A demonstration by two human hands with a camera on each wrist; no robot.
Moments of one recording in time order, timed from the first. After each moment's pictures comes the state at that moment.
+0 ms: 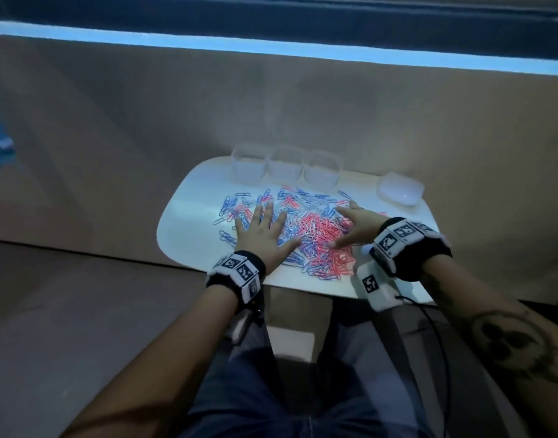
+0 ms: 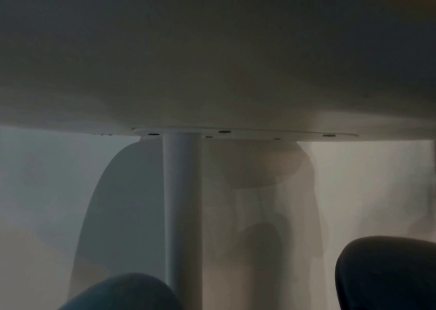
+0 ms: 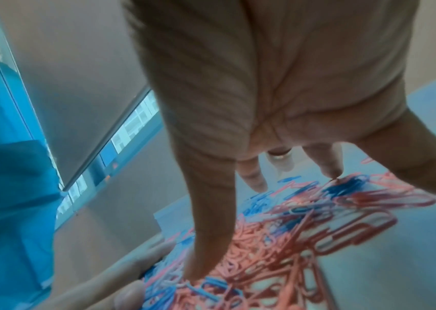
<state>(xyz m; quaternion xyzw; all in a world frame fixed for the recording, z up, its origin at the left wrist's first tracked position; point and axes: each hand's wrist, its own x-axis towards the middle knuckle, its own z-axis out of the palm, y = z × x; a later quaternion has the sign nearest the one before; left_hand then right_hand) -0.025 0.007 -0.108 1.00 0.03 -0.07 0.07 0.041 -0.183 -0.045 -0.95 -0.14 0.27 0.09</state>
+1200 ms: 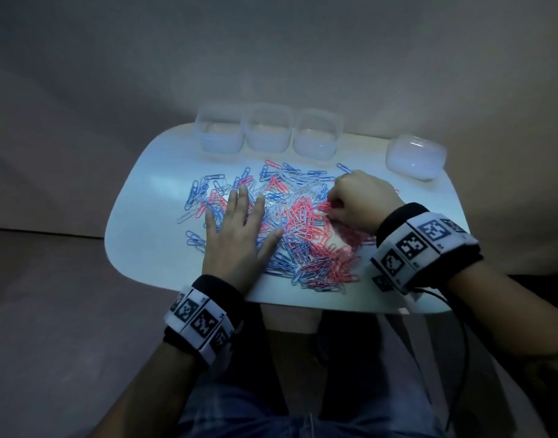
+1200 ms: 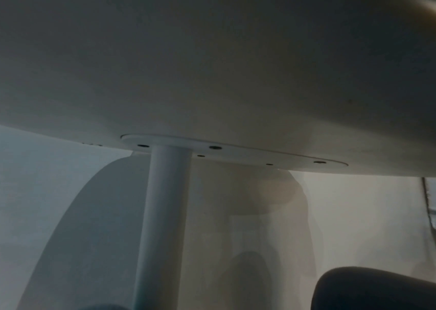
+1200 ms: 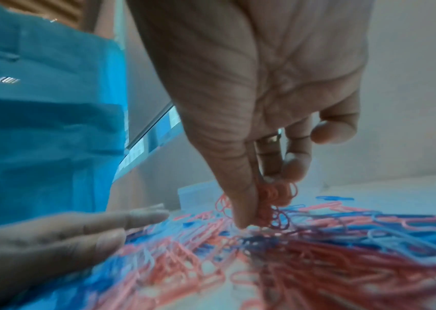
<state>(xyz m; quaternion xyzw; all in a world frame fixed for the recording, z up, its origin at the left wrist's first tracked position) -0.028 0.009 -0.117 0.99 0.04 0.02 0.13 0.066 -0.169 -0.053 -0.96 -0.26 0.08 0.02</state>
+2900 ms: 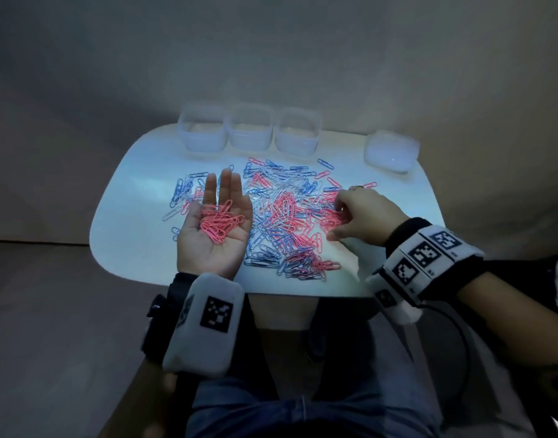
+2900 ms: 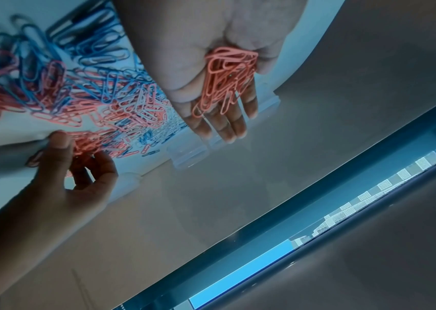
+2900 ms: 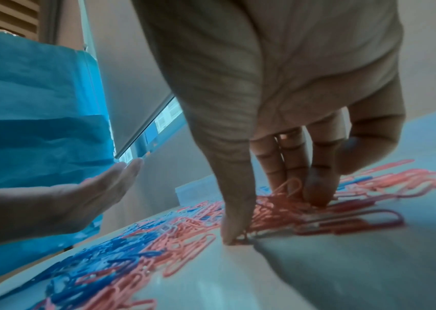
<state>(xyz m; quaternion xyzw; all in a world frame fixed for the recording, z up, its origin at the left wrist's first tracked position) -0.030 -0.001 -0.083 0.06 0.13 0.06 0.99 0.040 -0.205 -0.057 -0.97 -0.15 0.18 0.09</state>
